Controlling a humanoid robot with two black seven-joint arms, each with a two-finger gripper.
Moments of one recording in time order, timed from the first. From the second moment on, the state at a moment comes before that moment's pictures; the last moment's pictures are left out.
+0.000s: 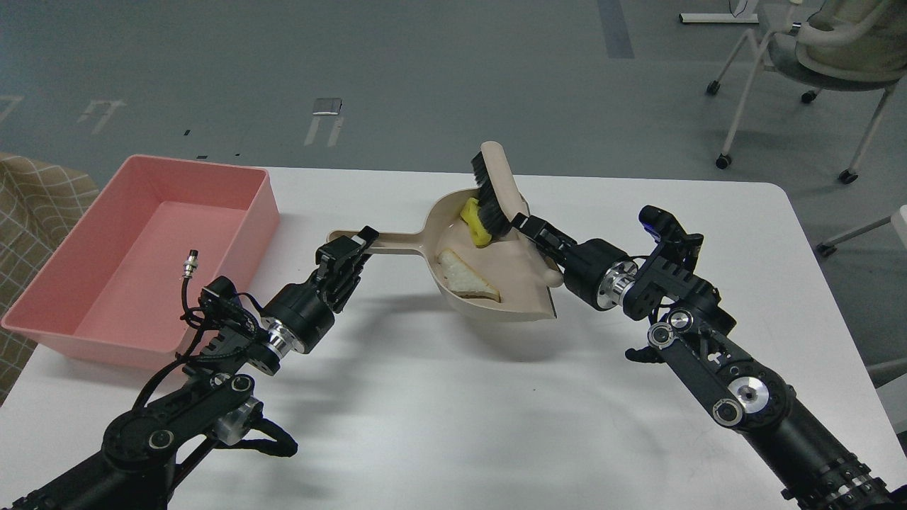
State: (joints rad) left arm -0.25 0.33 -0.80 -1.17 0.99 0.04 -0.45; right arm 0.51 -0.02 1.01 1.05 -1.67 0.24 0.00
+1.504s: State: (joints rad) left arm -0.24 0.34 -0.81 -1.17 0.98 0.07 -0.47; right arm 0.27 -0.48 1.11 1.30 -1.56 0.22 0.00
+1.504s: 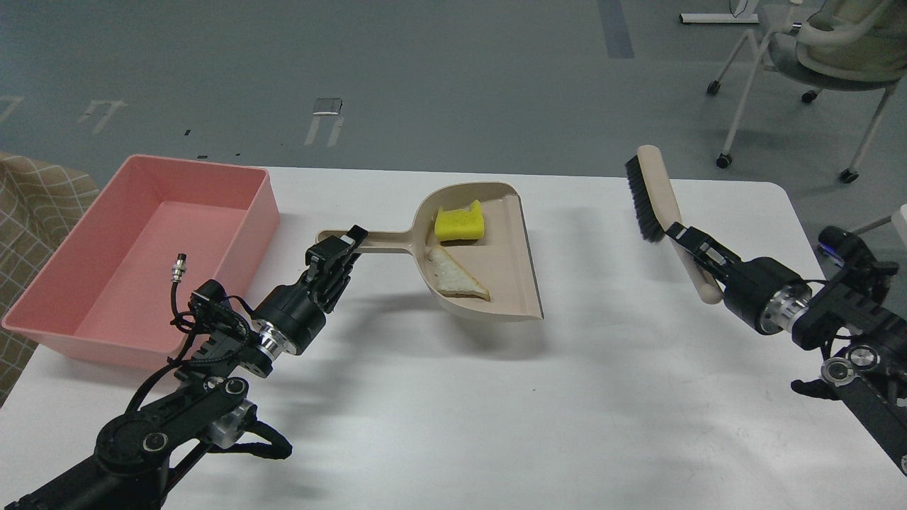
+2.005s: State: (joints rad) left arm -0.21 0.46 -0.93 -1.29 0.97 0.07 -0.46; right arm 0.14 -0.58 1.15 1.30 -1.56 0.22 0.01
